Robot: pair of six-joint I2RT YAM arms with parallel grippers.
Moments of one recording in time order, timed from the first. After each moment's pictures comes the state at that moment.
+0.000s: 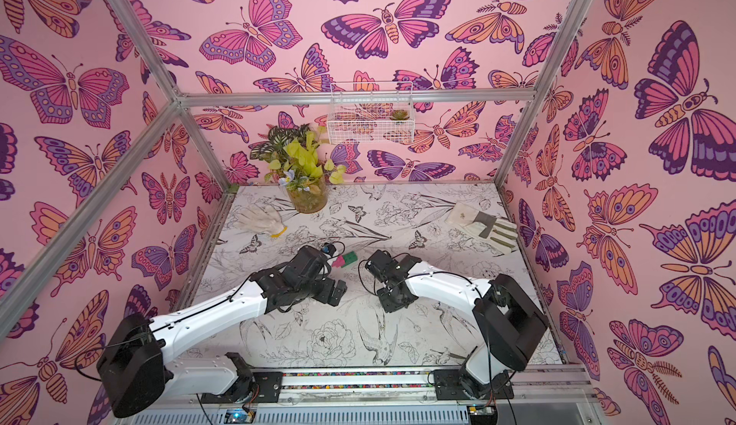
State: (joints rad) left arm -0.77 1.29 0.82 -0.48 -0.05 -0.30; right arm 0.81 1.60 1.00 -0.82 0.10 0.39
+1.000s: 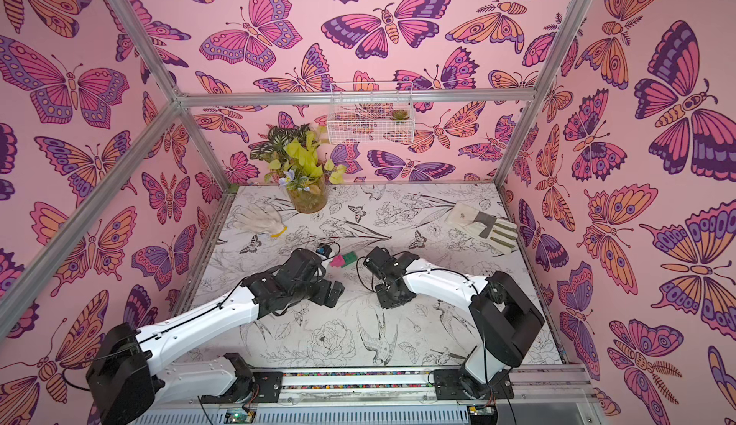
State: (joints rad) left arm -0.77 1.22 0.79 -0.48 -0.05 -0.31; right arm 0.81 1.61 1.01 -0.81 0.10 0.49
